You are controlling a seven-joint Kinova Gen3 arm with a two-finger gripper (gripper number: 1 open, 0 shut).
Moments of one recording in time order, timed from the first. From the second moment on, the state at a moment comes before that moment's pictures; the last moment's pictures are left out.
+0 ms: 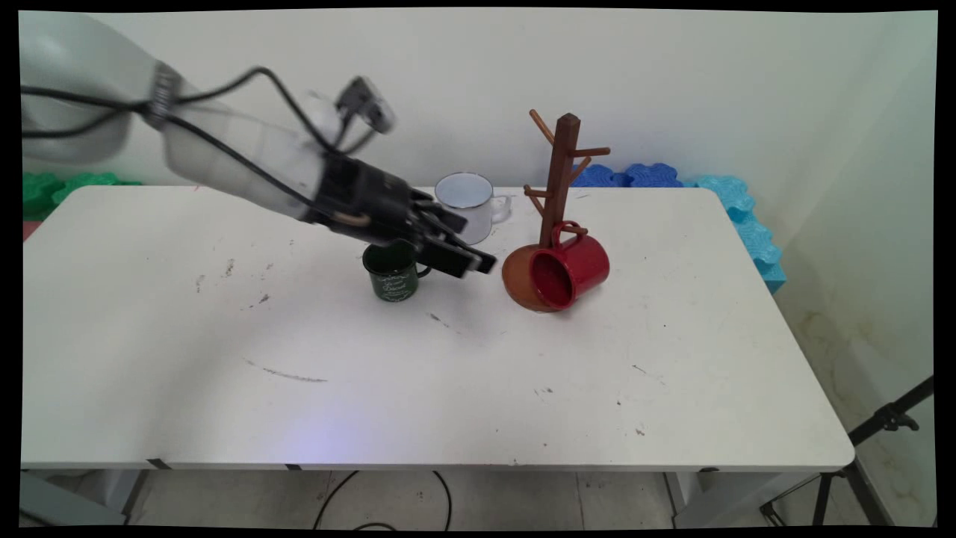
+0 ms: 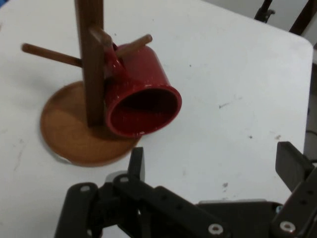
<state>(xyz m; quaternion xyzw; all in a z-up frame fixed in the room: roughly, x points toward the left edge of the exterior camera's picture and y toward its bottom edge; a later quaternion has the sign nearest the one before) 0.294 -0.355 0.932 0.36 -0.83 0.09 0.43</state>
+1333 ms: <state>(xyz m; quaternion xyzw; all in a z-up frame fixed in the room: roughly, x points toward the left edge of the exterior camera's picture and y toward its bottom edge) 0.211 -0.392 0.846 0.40 -0.78 0.16 0.46</state>
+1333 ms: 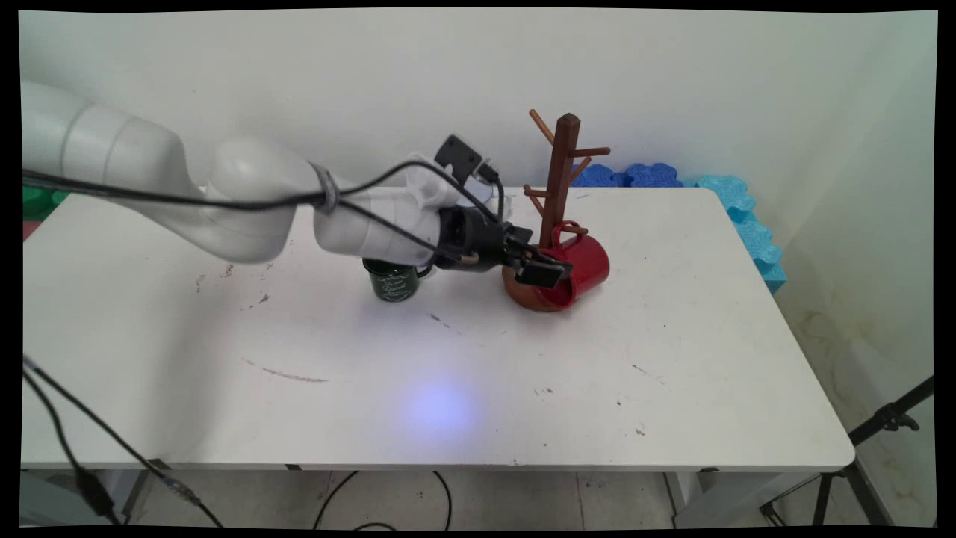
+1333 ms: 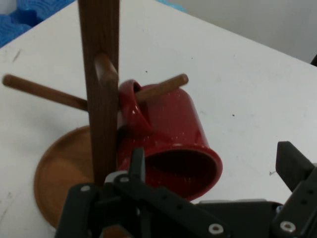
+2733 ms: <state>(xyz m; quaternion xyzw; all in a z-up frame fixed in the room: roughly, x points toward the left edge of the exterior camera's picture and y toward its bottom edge) 0.192 -0.364 0.772 0.41 -0.75 0.16 0.49</state>
